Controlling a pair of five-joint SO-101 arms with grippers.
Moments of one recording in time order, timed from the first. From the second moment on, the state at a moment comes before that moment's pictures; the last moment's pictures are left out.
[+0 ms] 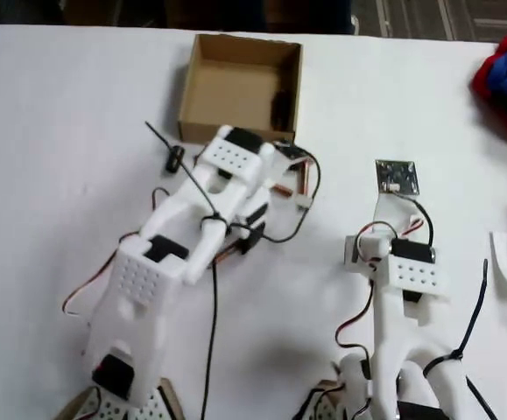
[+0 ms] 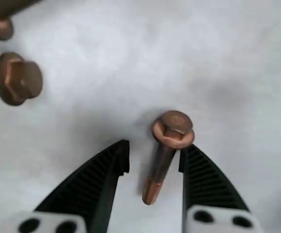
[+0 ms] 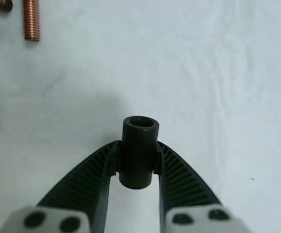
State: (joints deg) left arm 20.1 41.5 -24.2 92.2 -13.4; right arm 6.5 -32.3 60.4 50.0 8.8
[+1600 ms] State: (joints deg) left arm 17.1 -32.8 32.7 52.6 -8.1; right arm 0.5 -43.7 74.4 38.9 8.8
